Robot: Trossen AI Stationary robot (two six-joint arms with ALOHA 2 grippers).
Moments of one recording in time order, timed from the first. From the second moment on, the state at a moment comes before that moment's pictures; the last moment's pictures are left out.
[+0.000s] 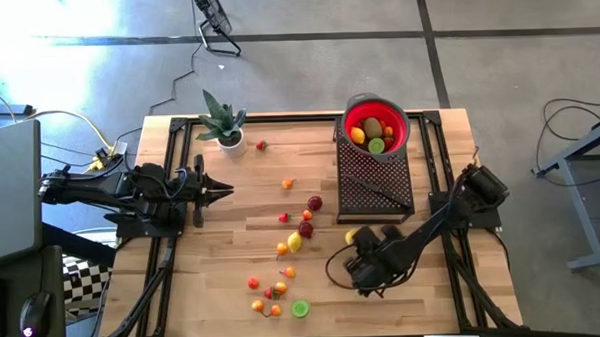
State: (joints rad) left arm -0.12 0.36 0.46 -0.22 -0.22 -0.01; right arm 0.61 1.84 1.11 -0.87 0.52 1.58
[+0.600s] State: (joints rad) left arm -0.12 0.36 0.46 -0.22 -0.22 -0.01; right arm 0.70 1.84 0.93 -0.79 0.80 1.87
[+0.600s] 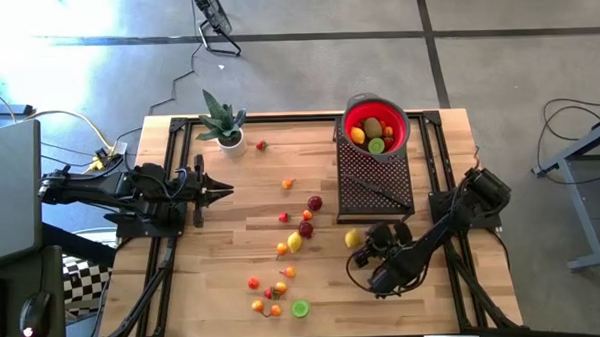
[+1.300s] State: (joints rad) left arm -0.12 0.36 0.46 -0.22 -0.23 -0.01; right arm 0.65 1.84 0.82 -0.44 0.91 1.67
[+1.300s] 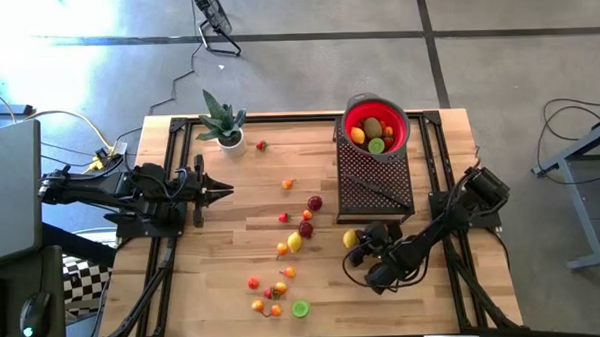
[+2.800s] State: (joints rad) left arm -0.12 0.36 0.46 -0.22 -0.22 -0.01; right arm 0.51 1.81 1.10 -0.13 0.70 0.80
